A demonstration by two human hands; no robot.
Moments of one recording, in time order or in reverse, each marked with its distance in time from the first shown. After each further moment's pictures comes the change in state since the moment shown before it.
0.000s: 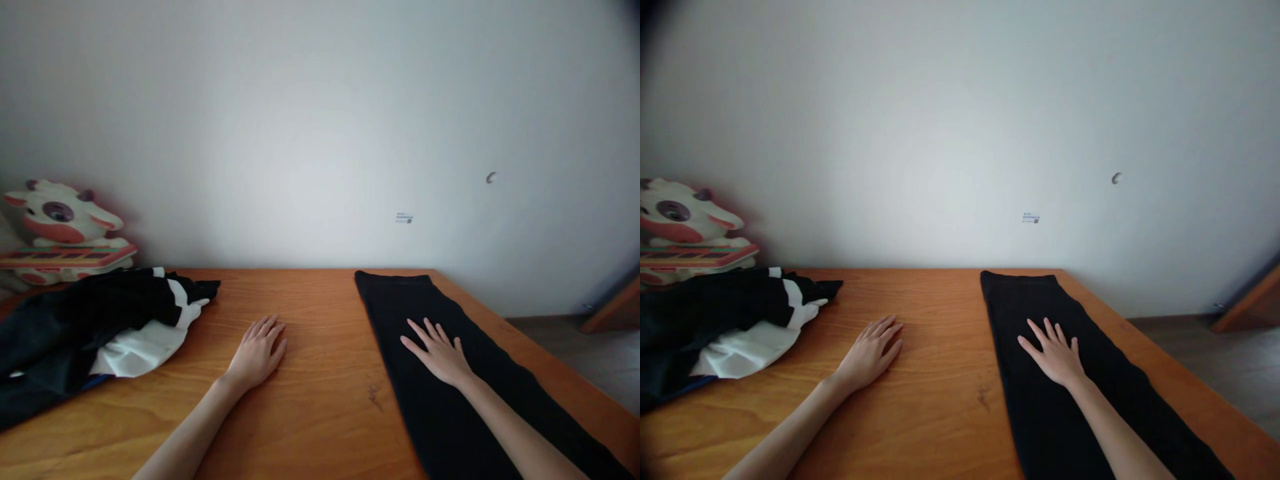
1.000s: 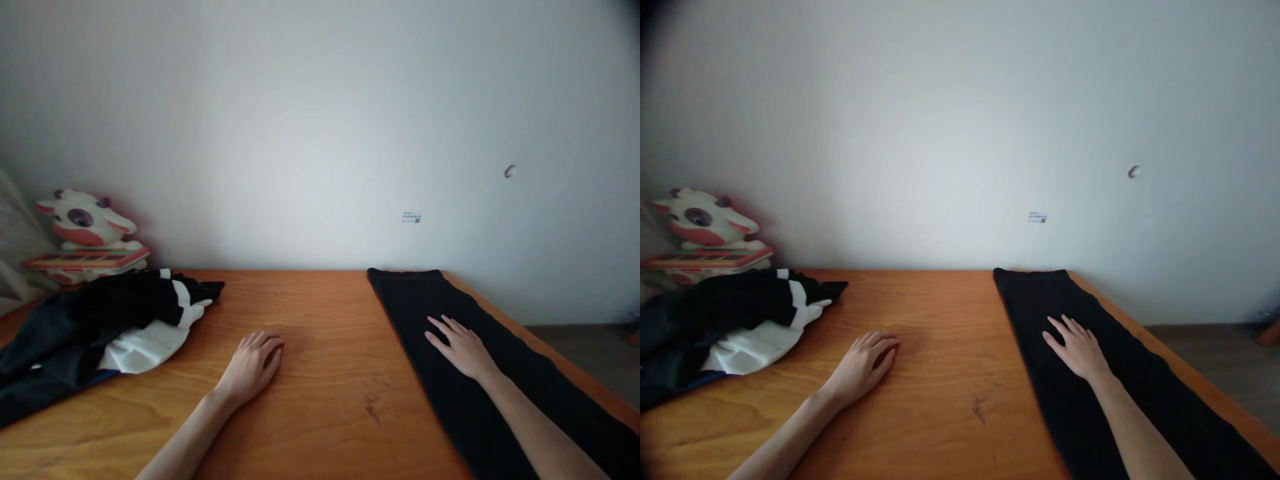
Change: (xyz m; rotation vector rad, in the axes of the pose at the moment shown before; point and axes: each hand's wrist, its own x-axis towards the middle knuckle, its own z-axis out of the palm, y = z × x) left_hand -0.014 0.000 -0.001 -0.123 0.151 0.152; right_hand 0.059 0.070 0.009 -0.002 0.131 -0.128
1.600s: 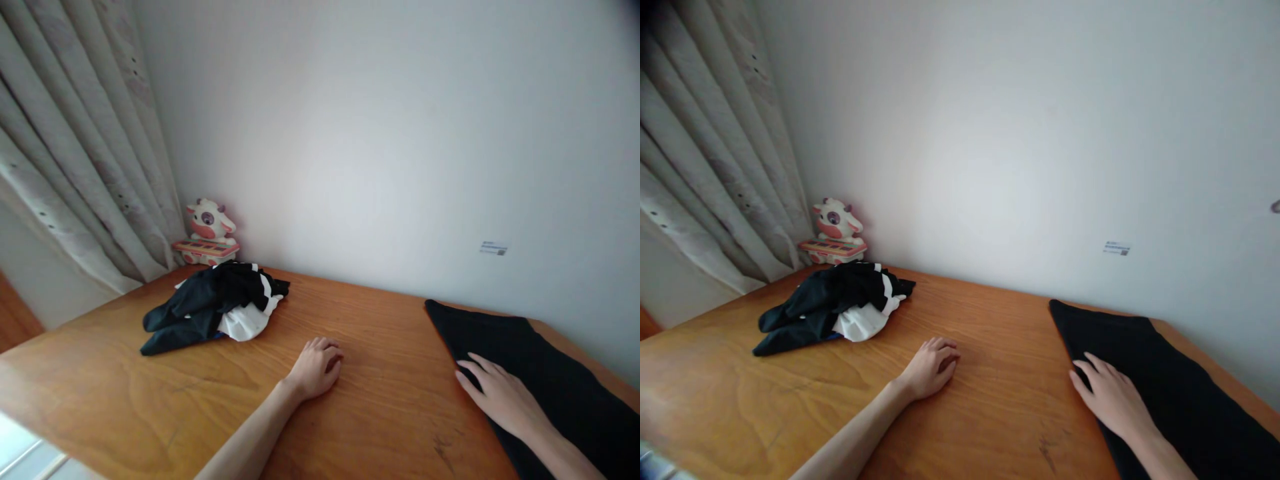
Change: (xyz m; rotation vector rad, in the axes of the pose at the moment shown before) left_hand -0.016 0.011 -0.007 -0.203 -0.019 -0.108; right_hand -0.001 -0.101 -0.008 0.062 0.182 -0.343
